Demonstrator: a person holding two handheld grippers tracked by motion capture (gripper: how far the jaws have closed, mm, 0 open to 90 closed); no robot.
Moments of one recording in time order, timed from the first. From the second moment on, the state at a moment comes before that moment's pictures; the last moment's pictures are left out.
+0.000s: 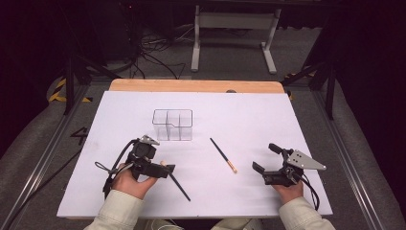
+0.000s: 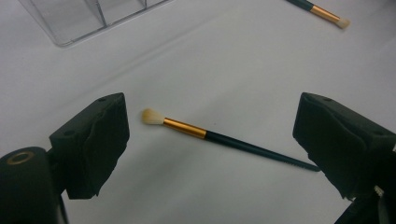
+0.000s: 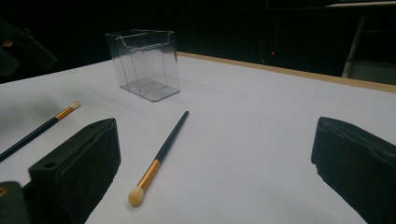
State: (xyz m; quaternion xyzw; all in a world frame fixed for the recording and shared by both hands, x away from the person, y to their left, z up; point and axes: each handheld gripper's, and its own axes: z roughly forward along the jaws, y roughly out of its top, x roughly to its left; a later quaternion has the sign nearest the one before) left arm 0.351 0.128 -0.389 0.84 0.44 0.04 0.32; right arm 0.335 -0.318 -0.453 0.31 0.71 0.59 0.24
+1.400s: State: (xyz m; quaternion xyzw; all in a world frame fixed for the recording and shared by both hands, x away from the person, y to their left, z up) left arm 0.361 0.111 -0.428 0.84 0.49 0.00 0.25; right arm 0.334 -0.318 -0.452 0.31 0.70 0.60 0.23
